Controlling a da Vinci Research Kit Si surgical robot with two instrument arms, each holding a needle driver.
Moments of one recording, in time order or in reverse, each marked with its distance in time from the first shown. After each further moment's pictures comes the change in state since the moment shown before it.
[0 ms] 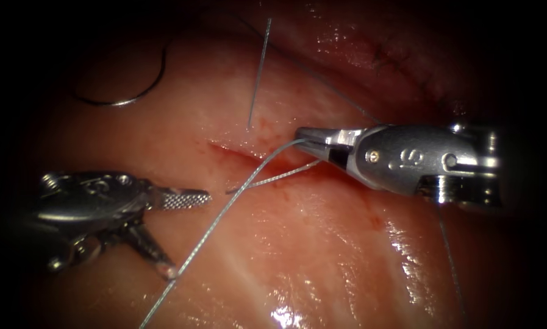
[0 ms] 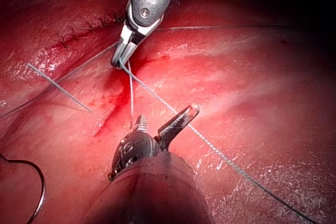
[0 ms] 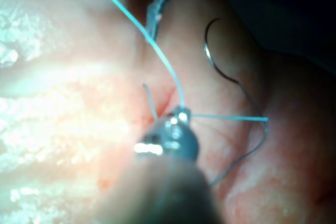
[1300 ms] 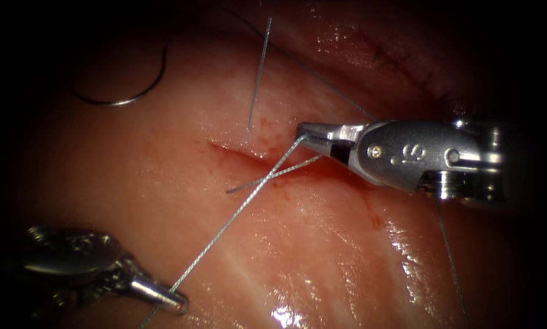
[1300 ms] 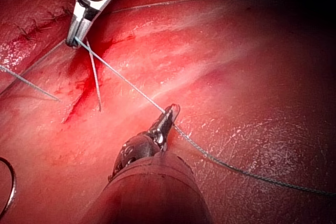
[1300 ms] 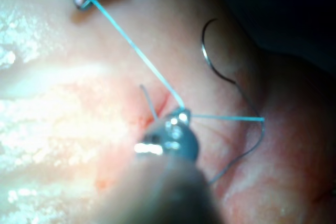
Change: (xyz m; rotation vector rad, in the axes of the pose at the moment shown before) right arm 0.000 0.001 0.000 -0.002 -0.008 0.012; left arm -0.007 0.001 -0.001 0.065 -0.249 0.017
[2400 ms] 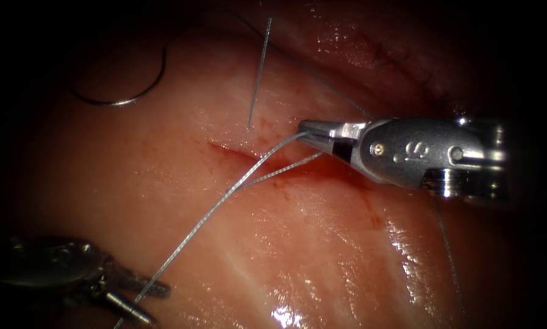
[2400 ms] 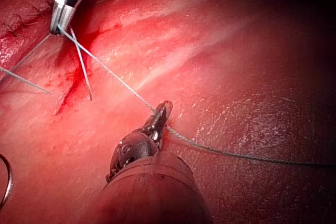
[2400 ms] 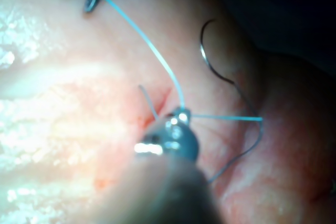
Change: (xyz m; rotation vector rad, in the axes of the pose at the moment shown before) right arm 0.000 0.000 0.000 0.001 0.000 -0.003; left arm -0.001 0.000 -0.001 0.006 -0.046 0.152
